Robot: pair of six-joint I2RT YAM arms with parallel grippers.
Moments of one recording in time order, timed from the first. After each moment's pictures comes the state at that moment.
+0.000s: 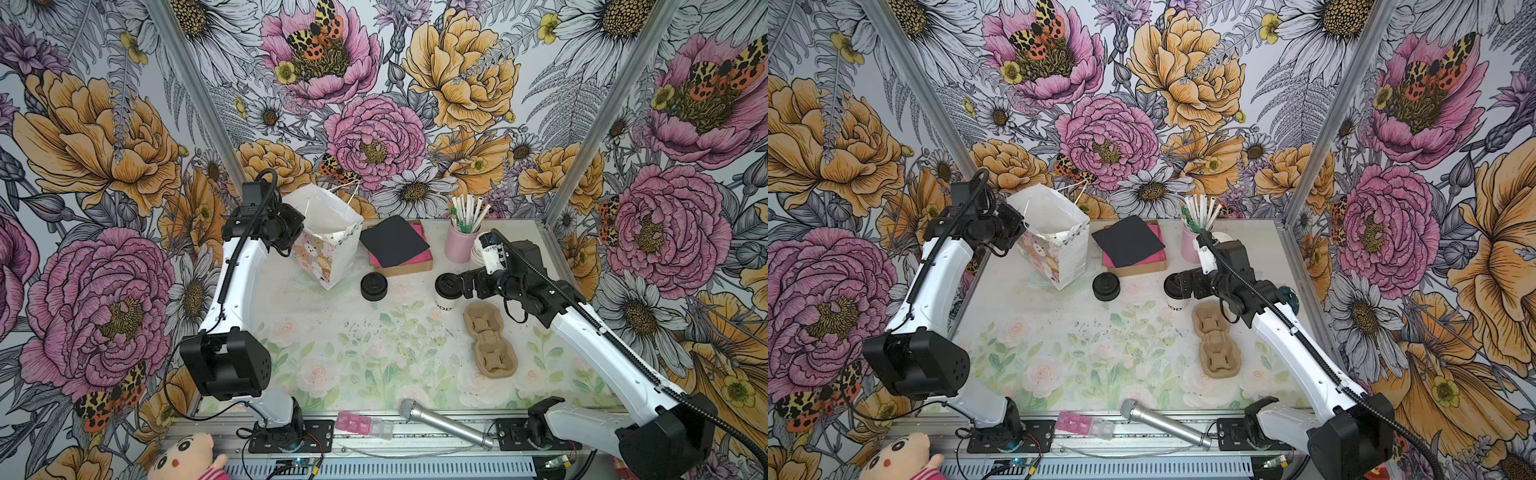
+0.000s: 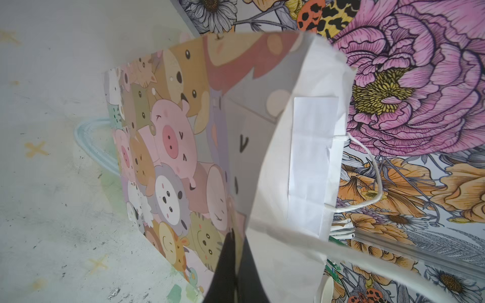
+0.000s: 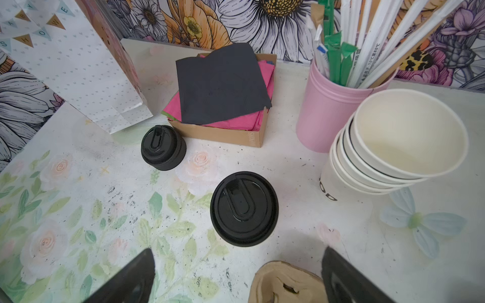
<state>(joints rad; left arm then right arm) 0.08 1.59 1.71 -0.87 0.24 -0.90 0.36 1.16 1.07 -0.57 -0.16 0.09</state>
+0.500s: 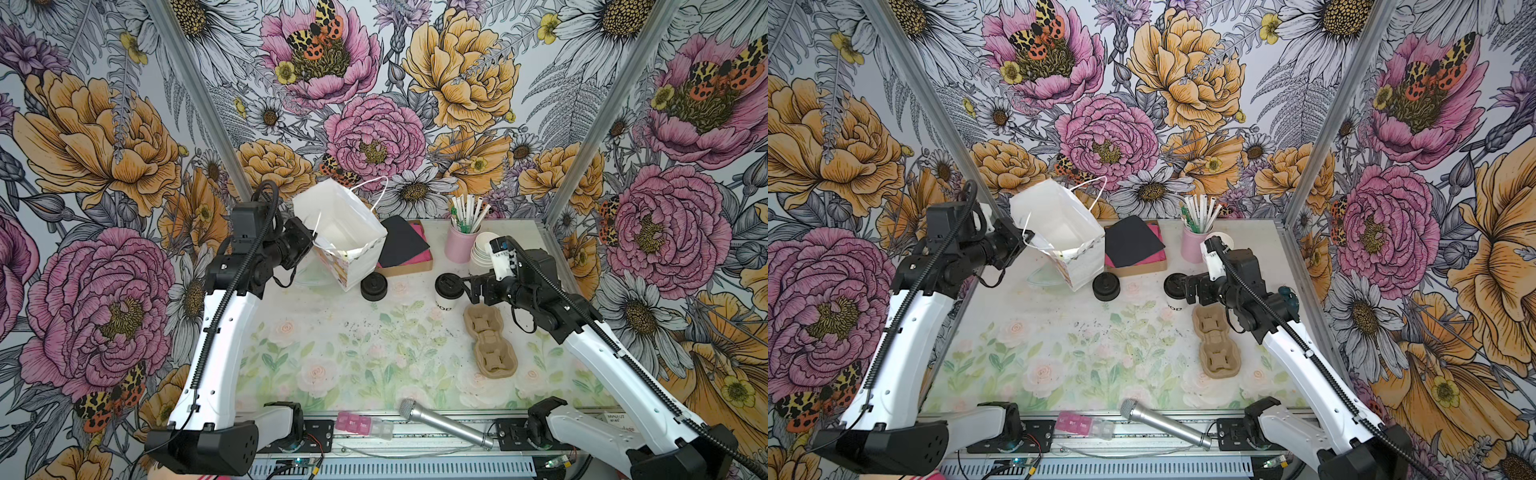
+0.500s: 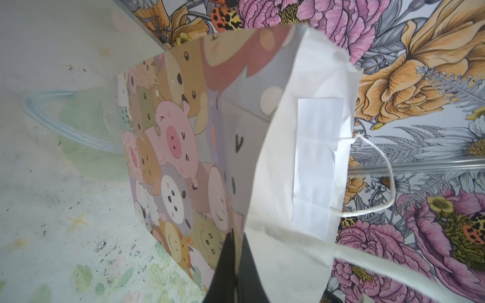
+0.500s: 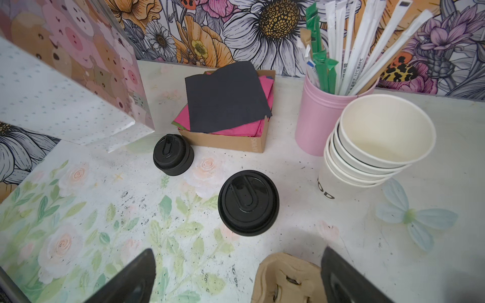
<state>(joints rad) -0.08 1.18 1.46 -0.87 0.29 -0.88 0.36 1.02 0.99 -0.57 -0.15 0.12</state>
